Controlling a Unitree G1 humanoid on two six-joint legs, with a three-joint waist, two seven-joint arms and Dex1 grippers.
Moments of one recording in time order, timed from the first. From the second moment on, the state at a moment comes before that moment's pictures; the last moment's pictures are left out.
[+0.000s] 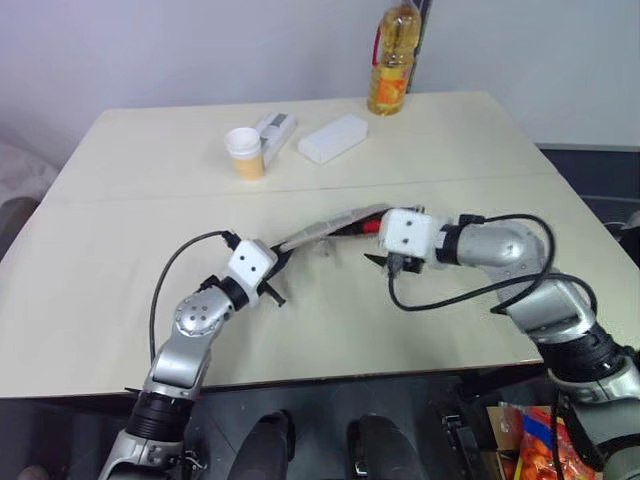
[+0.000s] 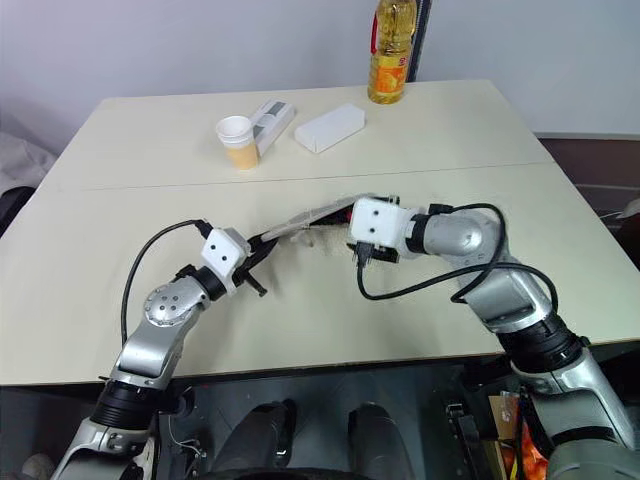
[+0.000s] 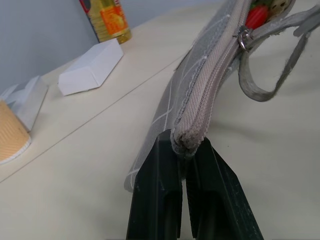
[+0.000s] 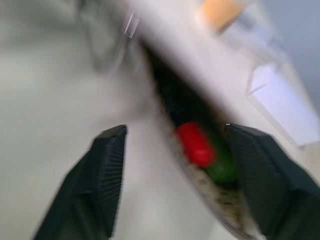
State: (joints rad) left arm -0.23 0.31 -0.10 -0.08 -0.04 0.05 -0.51; right arm -0.58 -0.72 0.14 -0.35 0.01 0.52 0.92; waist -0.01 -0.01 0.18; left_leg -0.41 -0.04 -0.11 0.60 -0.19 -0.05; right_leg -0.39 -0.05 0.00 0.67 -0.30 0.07
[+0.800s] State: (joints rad) left arm -0.30 0.17 -0.13 -0.04 0.04 0.08 -0.32; right arm -0.47 -0.26 0.11 -0.37 0.30 0.85 0.49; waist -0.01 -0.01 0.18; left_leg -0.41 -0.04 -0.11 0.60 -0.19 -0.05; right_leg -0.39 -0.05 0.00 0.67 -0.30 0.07
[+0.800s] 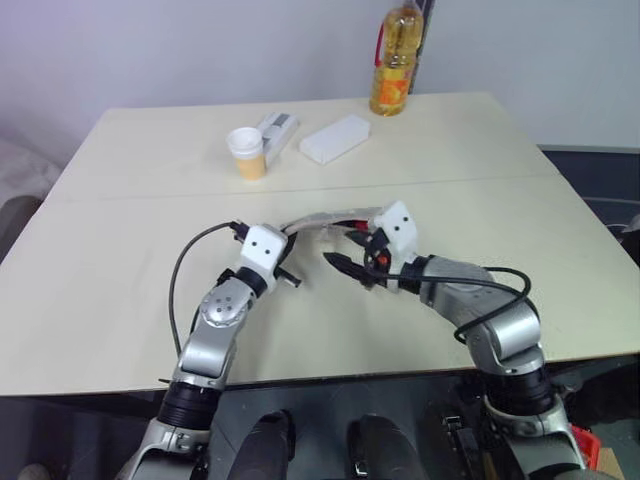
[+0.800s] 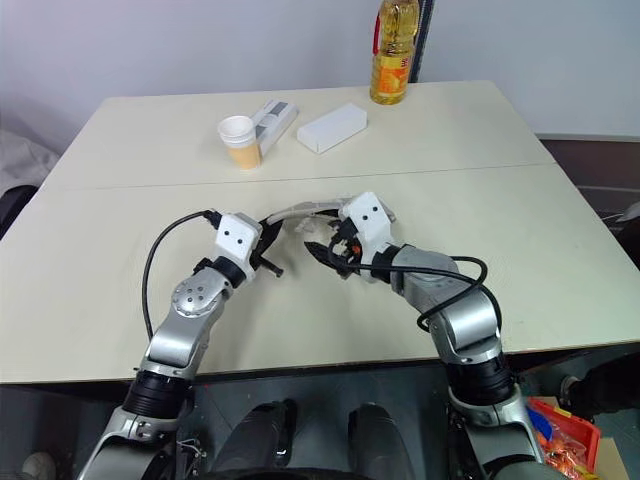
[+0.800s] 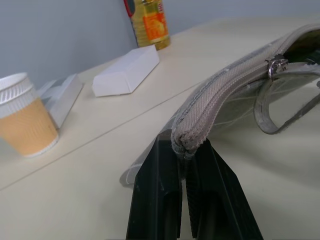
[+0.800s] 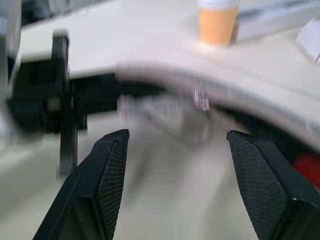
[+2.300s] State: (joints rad) left arm -0.26 0.33 -0.02 0.03 0.00 -0.01 -0.34; right arm -0.48 -0.50 -0.05 -0.20 0.30 0.77 0.47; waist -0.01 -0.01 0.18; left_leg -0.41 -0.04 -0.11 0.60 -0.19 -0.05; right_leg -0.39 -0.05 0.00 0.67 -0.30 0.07
